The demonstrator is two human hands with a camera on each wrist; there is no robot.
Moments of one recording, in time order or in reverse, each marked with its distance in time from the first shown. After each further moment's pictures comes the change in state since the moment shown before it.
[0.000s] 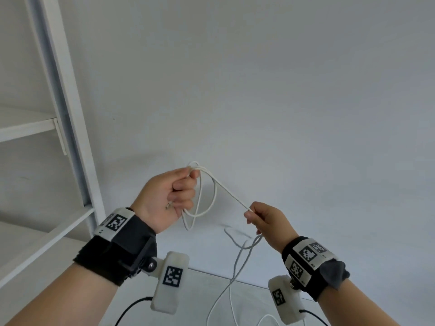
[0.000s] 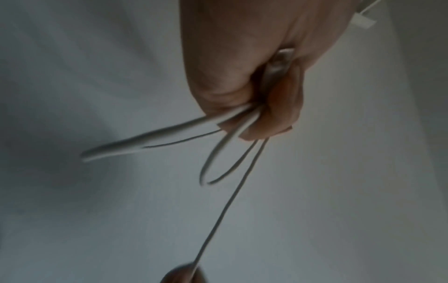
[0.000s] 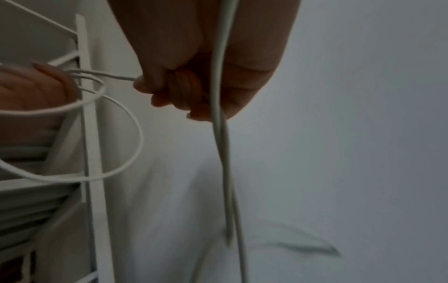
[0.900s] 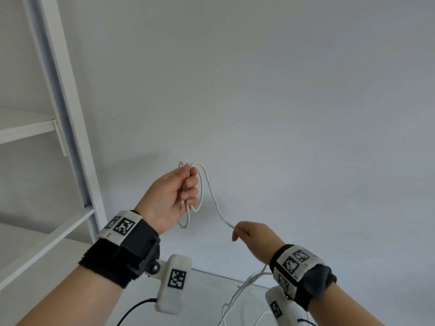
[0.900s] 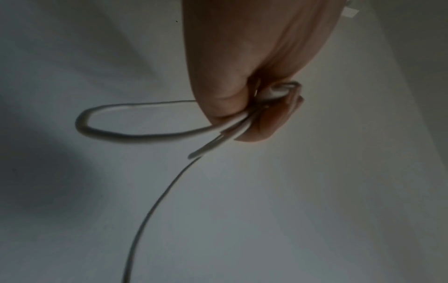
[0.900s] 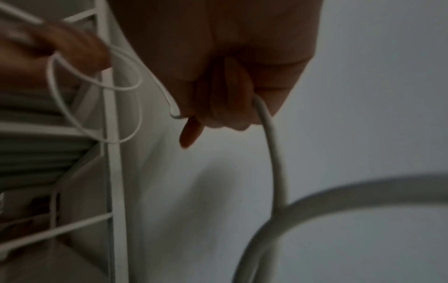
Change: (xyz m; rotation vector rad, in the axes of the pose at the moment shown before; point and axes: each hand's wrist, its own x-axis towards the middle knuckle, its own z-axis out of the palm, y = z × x) left_hand 0.004 -0.009 0.006 0.108 0.132 0.113; right_hand -0.006 0.001 0.025 -0.309 -0.226 0.116
